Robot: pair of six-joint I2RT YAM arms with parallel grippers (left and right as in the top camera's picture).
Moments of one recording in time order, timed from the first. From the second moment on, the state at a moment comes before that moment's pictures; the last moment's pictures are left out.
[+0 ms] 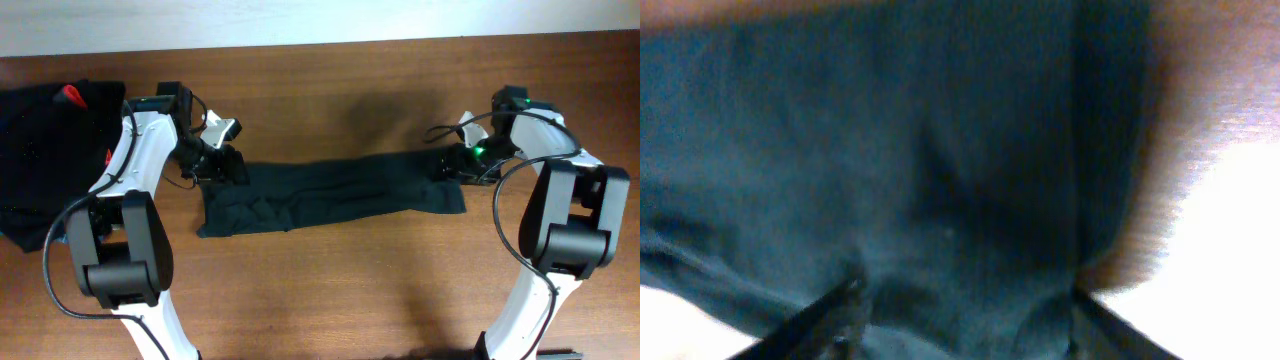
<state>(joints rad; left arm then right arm) 0.01 2.08 1.63 -1.16 0.47 0.29 -0.19 2.14 1.51 -0.99 -0.39 -0.18</state>
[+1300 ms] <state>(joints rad) 0.01 2.08 1.63 -1.16 0.47 0.29 0.03 2.15 1.90 -1.43 -0.25 -0.14</state>
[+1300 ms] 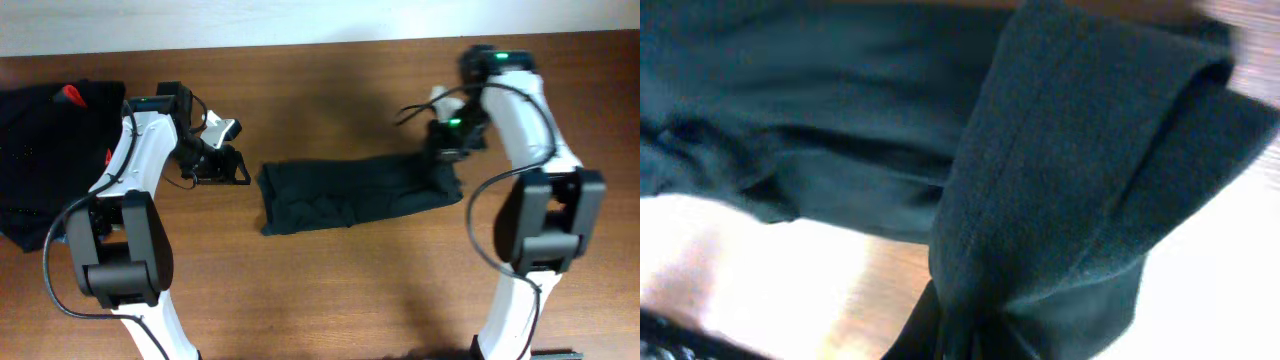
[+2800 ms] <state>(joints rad) -0.14 2.08 1.47 -1.03 0.54 0.21 0.10 2.16 1.90 -1.42 -0.20 -0.09</state>
